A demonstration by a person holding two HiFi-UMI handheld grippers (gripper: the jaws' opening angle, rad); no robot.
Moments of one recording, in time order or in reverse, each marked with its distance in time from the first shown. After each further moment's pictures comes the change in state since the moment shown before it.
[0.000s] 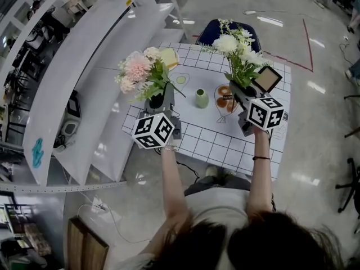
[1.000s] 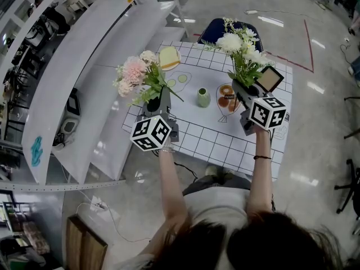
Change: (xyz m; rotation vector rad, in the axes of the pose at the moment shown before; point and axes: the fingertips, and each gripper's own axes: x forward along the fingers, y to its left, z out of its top) left arm -0.014 0.025 -0.012 -0.028 0.023 0.048; right arm 0.003 -0.004 0.001 0.001 -0.004 -0.015
